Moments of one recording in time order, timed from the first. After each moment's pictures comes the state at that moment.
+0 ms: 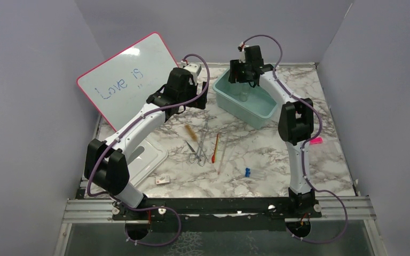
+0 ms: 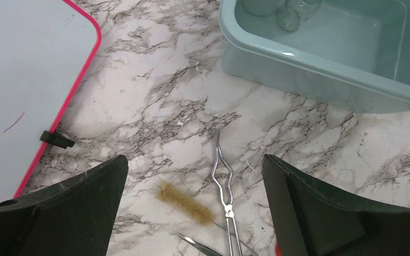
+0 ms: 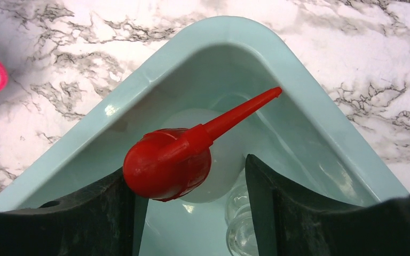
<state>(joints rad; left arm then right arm) -0.51 1.56 1.34 -0.35 -0.03 -0.16 0.31 2.31 2.08 -0.46 -0.08 0.14</state>
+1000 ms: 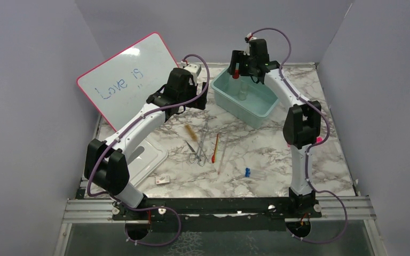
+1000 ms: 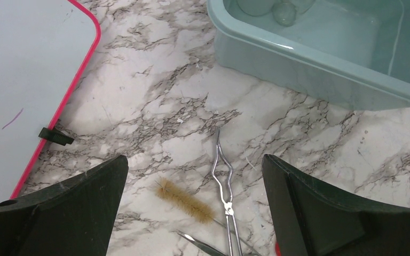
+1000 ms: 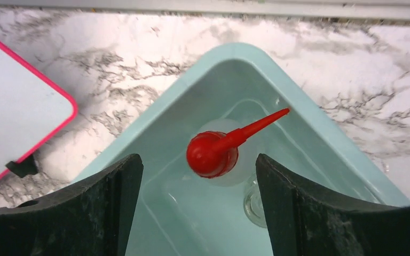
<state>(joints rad) -0.51 1.56 1.34 -0.36 -0.03 -0.17 0.30 2.22 2.04 -0.41 -0.10 0.26</state>
